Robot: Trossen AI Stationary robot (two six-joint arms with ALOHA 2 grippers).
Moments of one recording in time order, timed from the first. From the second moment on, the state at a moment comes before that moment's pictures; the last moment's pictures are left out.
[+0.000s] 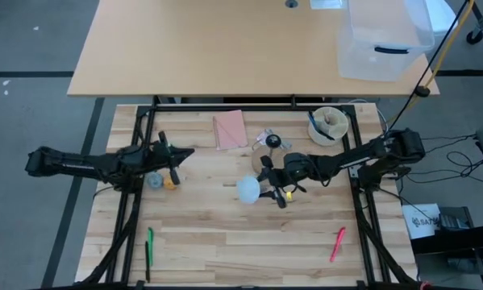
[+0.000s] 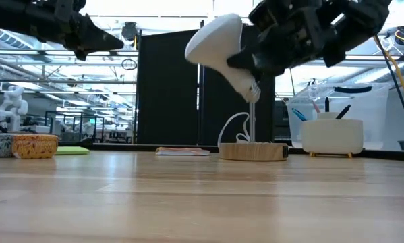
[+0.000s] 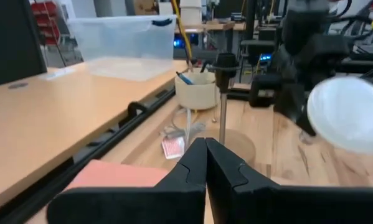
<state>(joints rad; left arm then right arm) -0.02 0.52 0.29 0.15 -0.35 0.00 0.02 1.53 0.65 0.58 -0.27 -0.11</state>
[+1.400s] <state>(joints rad) -0.04 0.21 0.01 0.13 -0.30 -0.06 0.00 1.84 0.65 0.77 -0.19 -0.04</state>
